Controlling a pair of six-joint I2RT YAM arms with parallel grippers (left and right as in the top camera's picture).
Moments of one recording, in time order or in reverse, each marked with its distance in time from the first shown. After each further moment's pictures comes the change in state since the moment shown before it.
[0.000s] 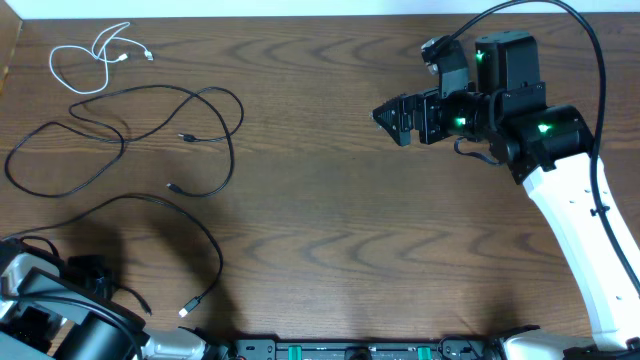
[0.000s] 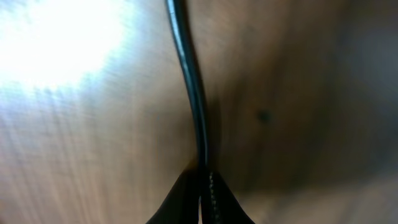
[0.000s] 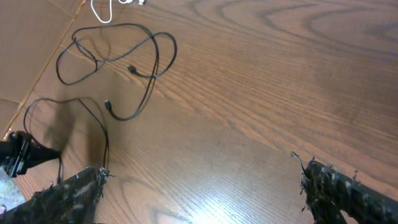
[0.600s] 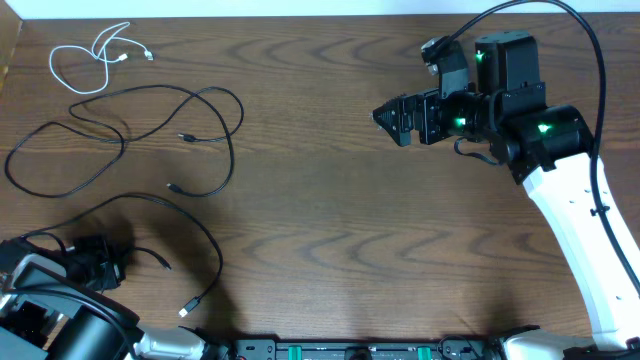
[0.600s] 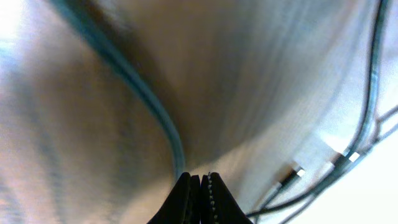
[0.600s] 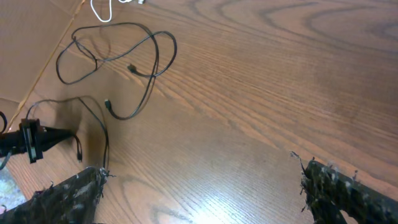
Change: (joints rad) left arm -0.007 0.032 -0.041 0.160 0.441 -0.053; right arm 0.000 0.000 0.000 -0.003 -0.001 0.000
